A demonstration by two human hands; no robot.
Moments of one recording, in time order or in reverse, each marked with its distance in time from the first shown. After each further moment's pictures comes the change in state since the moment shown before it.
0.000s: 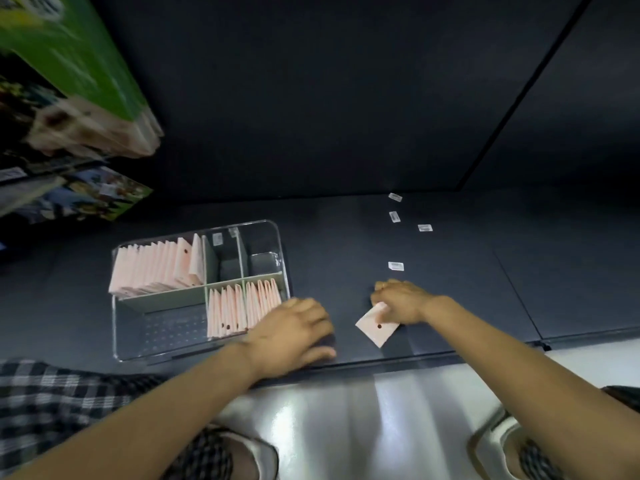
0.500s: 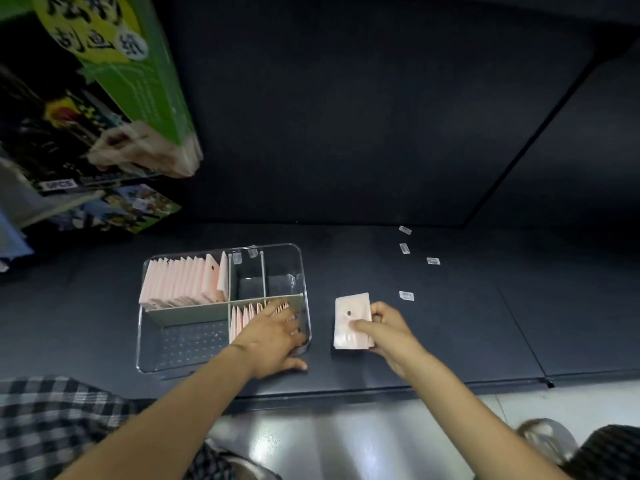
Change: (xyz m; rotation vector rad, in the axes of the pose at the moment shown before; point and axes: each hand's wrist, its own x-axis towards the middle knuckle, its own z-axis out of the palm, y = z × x) left_hand -0.033 -0.050 0.011 0.236 -0.310 -0.189; right_hand -0.028 -0.107 -0.013 1.529 0.422 0.278
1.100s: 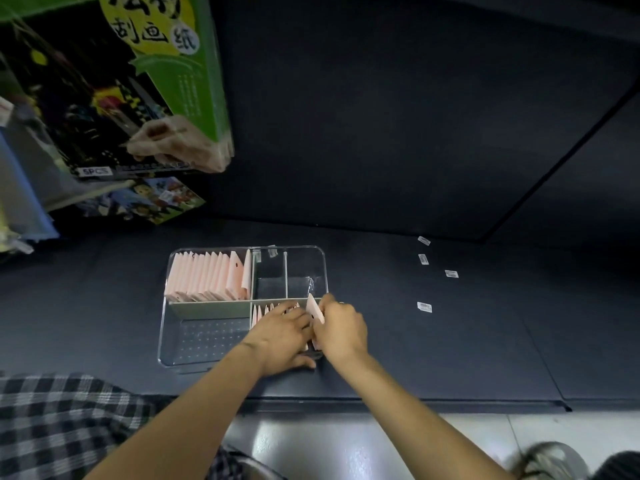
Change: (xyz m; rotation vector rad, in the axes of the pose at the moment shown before) left_hand -0.007 -0.016 0.014 -0.098 0.117 -0.039; right_hand 0.013 -0.015 0.106 -1.126 0.197 -0.361
